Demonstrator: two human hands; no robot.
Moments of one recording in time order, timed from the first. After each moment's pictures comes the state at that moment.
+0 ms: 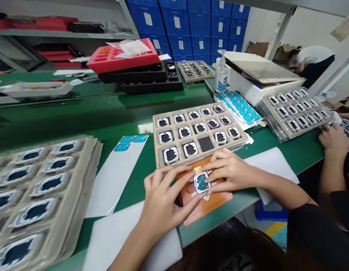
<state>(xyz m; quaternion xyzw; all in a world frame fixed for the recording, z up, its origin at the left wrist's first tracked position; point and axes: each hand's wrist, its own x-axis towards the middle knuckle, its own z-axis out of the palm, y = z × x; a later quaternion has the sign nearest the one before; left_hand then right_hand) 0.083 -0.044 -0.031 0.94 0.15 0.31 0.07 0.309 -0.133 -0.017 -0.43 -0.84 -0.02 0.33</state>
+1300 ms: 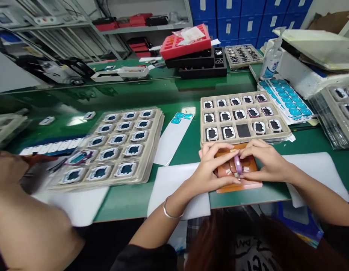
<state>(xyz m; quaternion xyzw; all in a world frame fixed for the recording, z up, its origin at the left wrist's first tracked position) 0.085 -0.049 -0.038 0.91 0.14 0.29 0.27 0.308 -0.133 -0.019 -0.45 -0.82 0.10 0.35</state>
